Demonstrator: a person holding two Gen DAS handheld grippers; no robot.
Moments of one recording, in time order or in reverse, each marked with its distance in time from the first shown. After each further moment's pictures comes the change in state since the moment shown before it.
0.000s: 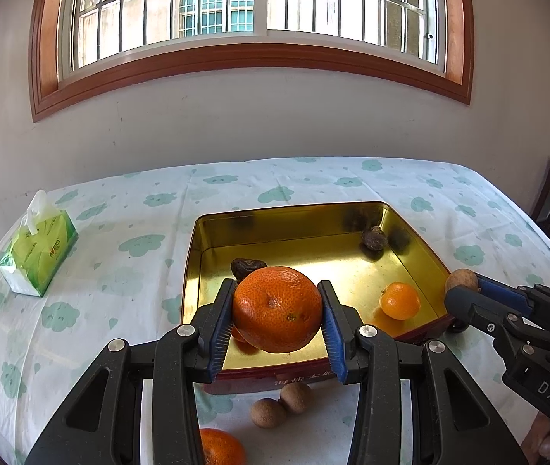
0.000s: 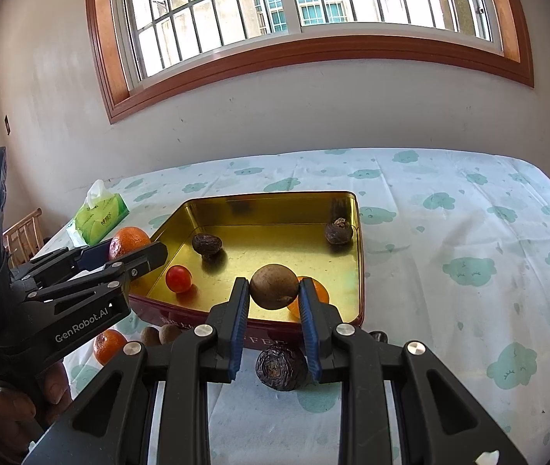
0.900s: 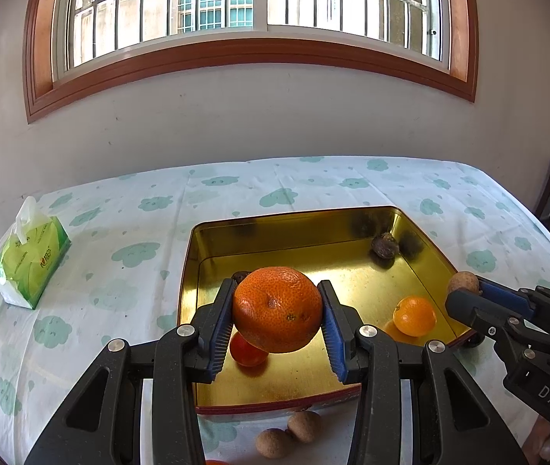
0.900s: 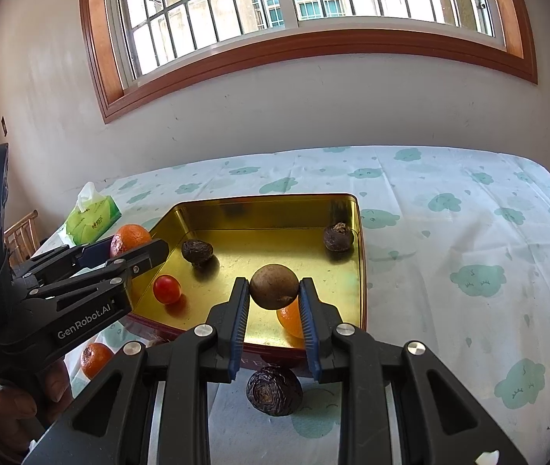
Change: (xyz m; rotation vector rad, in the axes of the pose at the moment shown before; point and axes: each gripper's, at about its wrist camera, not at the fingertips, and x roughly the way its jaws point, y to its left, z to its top) left arm 0.023 0.005 0.008 0.007 0.006 0.005; right arm 0.023 -0.005 0.008 0.007 0.008 -0.002
